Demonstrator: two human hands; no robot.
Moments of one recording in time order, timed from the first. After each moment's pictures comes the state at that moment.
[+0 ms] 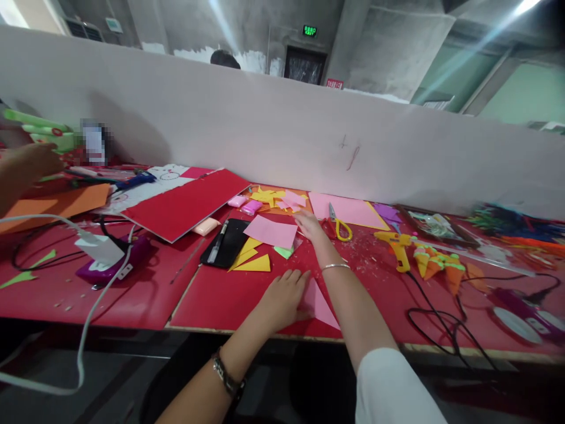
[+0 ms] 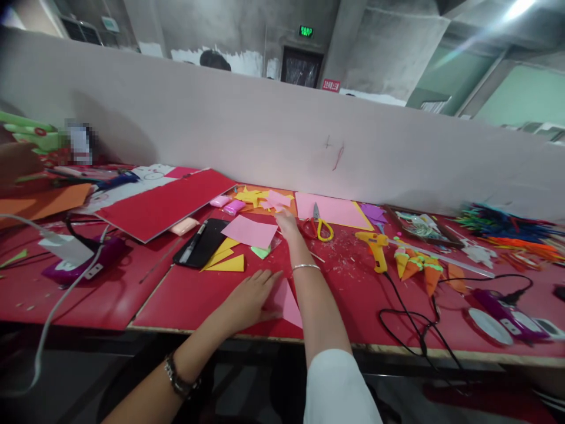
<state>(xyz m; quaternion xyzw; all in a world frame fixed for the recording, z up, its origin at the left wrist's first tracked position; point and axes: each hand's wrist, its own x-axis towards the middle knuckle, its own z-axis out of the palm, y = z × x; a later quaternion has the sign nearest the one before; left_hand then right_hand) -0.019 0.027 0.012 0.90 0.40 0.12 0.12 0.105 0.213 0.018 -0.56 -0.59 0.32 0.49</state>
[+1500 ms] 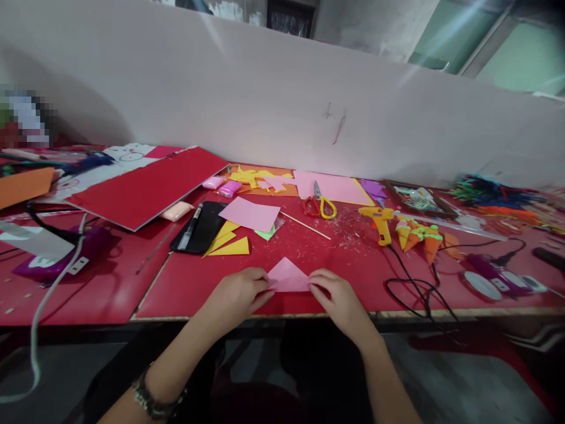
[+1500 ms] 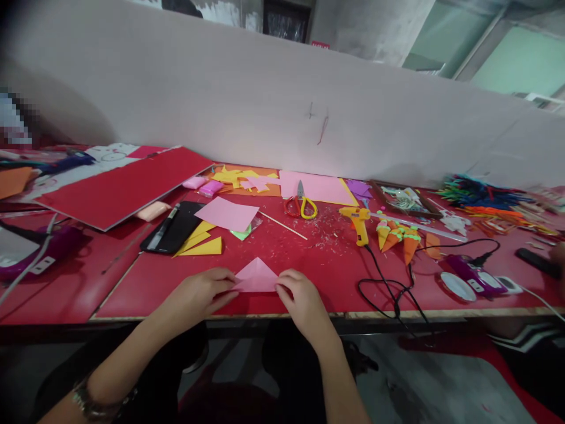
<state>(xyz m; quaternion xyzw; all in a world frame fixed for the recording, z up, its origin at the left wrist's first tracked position) -0.057 0.009 0.024 0.91 0.39 0.10 0.11 0.166 -0.031 0.018 -0.57 -0.75 0.20 0.26</state>
